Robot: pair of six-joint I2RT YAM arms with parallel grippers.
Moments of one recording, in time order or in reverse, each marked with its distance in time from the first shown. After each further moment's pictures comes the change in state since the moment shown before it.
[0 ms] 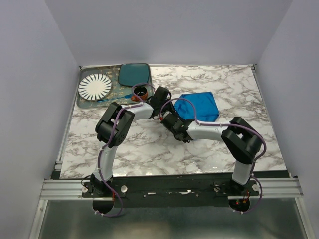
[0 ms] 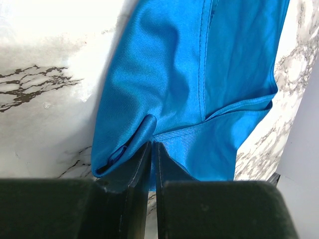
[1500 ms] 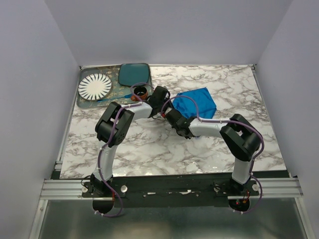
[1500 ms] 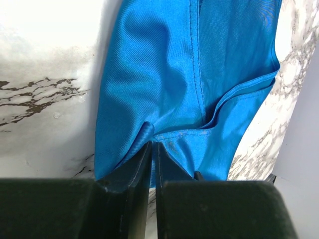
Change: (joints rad) left arm 0.017 0.006 -0.002 0.023 0.016 -0.003; right arm -0.082 0.037 -0.006 0.106 -0.055 -0.095
